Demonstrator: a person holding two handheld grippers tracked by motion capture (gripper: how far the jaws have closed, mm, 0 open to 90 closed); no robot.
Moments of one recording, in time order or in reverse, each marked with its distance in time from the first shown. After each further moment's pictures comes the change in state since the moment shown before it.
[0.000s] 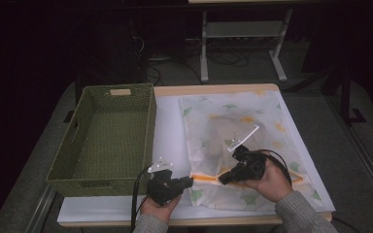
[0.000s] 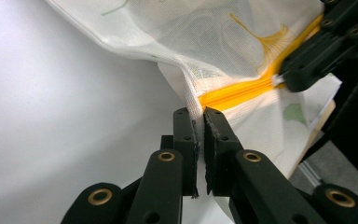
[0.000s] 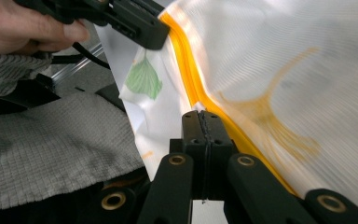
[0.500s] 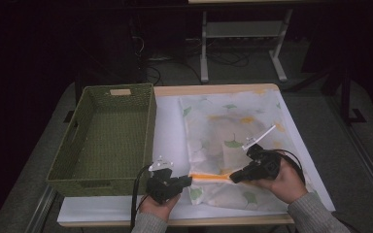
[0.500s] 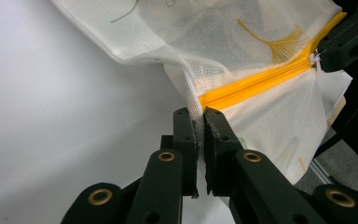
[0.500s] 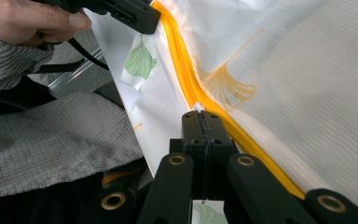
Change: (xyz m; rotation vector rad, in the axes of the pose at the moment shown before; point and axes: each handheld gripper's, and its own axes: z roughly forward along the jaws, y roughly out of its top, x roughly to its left) left arm 0.002 0.003 0.000 0.018 0.021 0.016; right arm -0.005 -0.019 -0.026 -0.035 -0.022 0.032
